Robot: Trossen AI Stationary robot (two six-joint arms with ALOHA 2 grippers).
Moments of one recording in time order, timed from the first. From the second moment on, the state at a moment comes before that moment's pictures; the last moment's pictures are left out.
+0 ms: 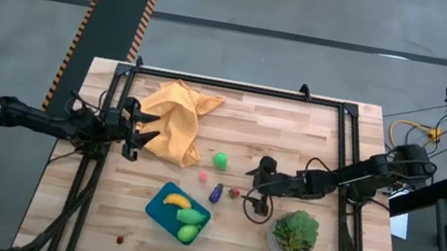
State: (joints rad) left arm -0.04 0.38 0.03 0.64 -0.25 0.04; right arm 0.22 1.52 0.57 0.27 0.23 0.14
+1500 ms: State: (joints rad) left arm -0.04 0.40 0.03 0.64 -0.27 0.04; right arm 0.22 1.67 0.59 0.38 0.19 0.18
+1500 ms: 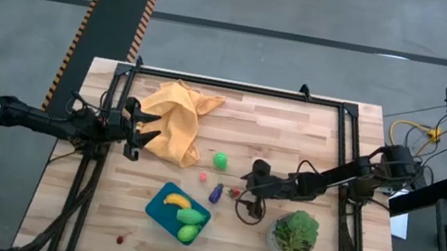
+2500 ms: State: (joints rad) left arm -0.04 0.40 0.03 0.64 -0.27 0.04; right arm 0.22 1.81 0.69 0.34 0.13 0.14
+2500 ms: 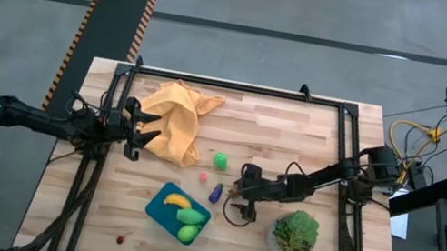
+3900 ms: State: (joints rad) left arm -0.04 0.40 0.03 0.64 -0.27 0.04; right arm 0.22 1.81 0.70 0.34 0.13 0.12
